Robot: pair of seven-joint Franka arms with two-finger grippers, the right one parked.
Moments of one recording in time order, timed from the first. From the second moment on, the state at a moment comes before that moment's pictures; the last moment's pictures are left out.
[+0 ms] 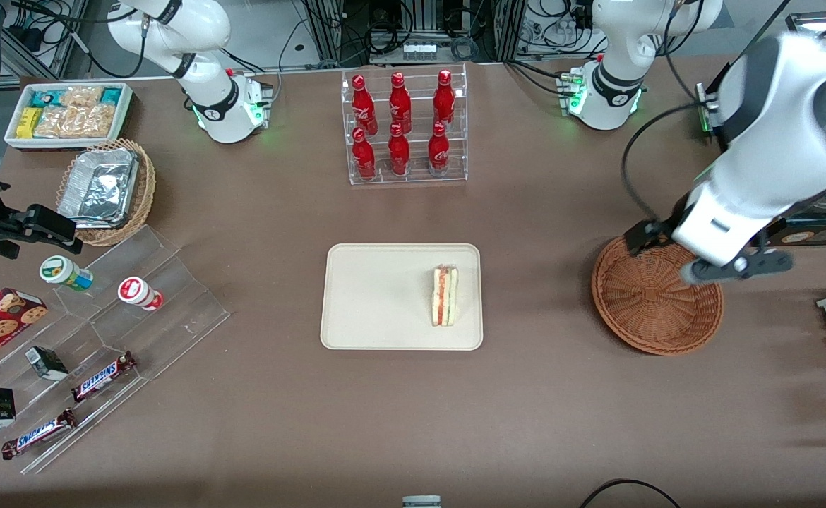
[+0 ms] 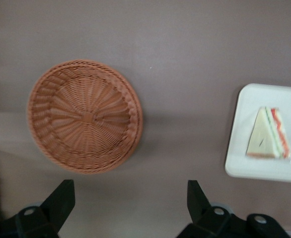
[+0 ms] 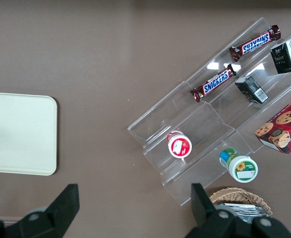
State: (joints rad) arm -0.09 0.09 -0.12 -1.58 0.01 1.63 -0.25
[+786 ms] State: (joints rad) arm -0.07 -0.06 -0.03 -1.59 0.01 1.48 -0.11
